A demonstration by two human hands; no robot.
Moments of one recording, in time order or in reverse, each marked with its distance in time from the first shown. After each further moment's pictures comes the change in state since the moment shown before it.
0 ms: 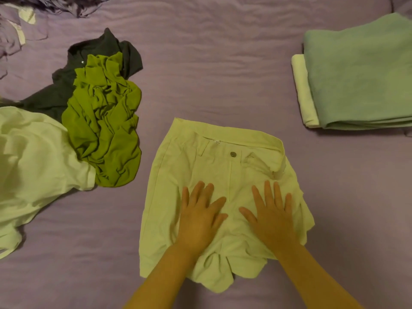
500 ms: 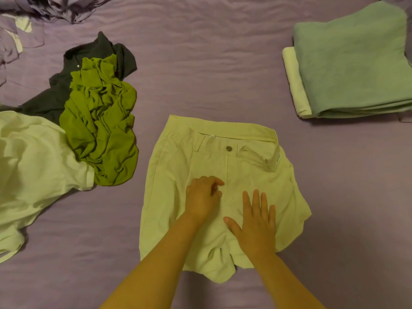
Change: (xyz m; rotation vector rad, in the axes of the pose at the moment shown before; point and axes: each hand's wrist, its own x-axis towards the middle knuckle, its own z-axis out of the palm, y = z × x) left_hand 0.046 0.007 -0.010 -0.352 -0.205 -0.314; right_hand -0.035 -0.035 0.032 0.158 -0.018 0.124
